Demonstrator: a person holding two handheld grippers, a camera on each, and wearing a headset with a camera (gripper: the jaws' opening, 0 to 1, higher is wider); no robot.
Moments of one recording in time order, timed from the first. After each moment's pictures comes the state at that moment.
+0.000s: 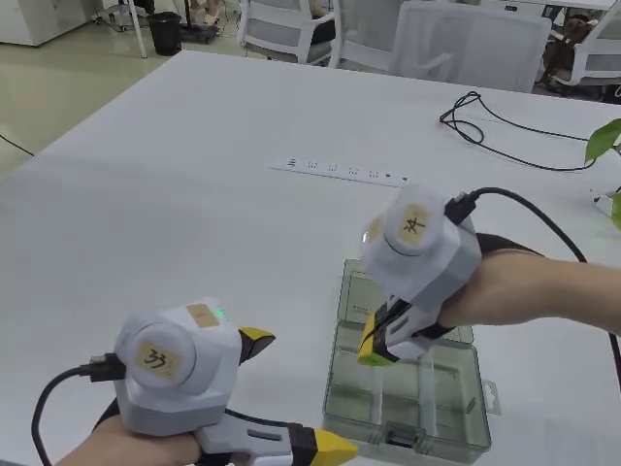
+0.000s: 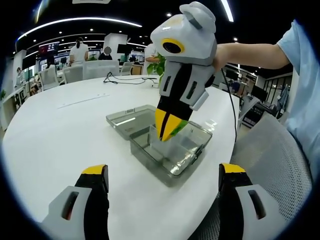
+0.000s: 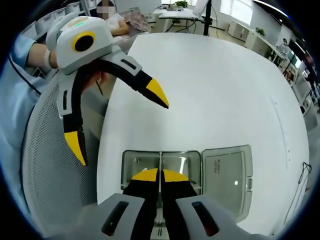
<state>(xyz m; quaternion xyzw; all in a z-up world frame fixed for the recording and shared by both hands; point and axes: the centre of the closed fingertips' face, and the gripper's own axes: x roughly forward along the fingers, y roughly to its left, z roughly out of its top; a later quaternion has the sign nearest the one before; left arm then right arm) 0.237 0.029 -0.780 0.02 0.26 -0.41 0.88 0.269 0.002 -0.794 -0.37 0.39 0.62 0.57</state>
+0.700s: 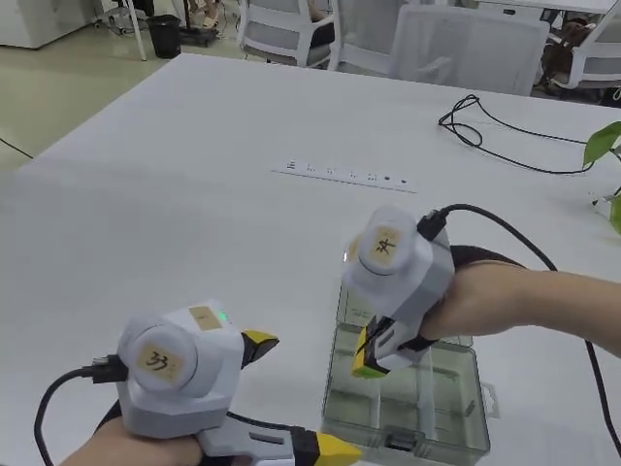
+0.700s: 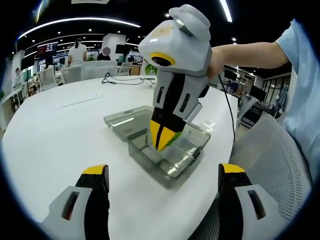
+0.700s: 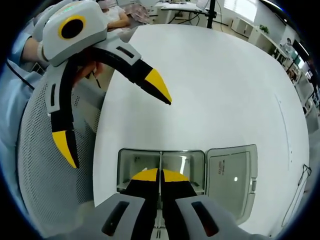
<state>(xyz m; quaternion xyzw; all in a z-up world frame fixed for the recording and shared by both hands) 0.237 0.024 -0.778 0.02 0.26 -0.41 0.87 0.269 0.003 -0.807 -0.39 0.40 0.61 0.56</state>
